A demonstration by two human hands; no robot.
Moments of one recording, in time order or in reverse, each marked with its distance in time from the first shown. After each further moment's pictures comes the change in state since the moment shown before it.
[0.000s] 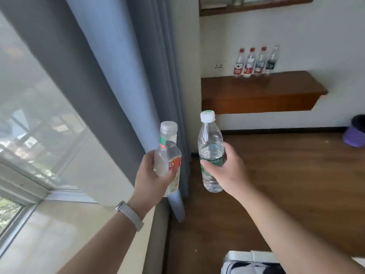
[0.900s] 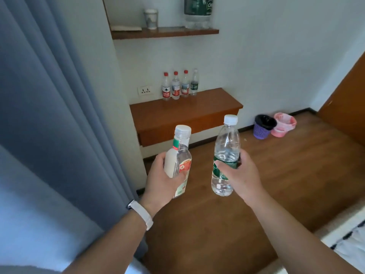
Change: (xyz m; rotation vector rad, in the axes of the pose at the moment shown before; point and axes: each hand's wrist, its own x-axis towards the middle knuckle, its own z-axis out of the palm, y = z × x) left_hand 0.245 0.048 0.171 -0.147 -0.581 0.150; right_hand 0.177 0.025 -0.071 -0.031 0.516 0.336
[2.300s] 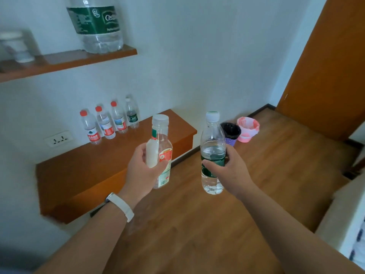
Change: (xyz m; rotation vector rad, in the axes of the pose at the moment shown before) left_hand 0.357 0.142 0.252 0.061 -0.125 0.119; right_hand 0.376 0.053 -0.175 -0.040 0.125 -0.013
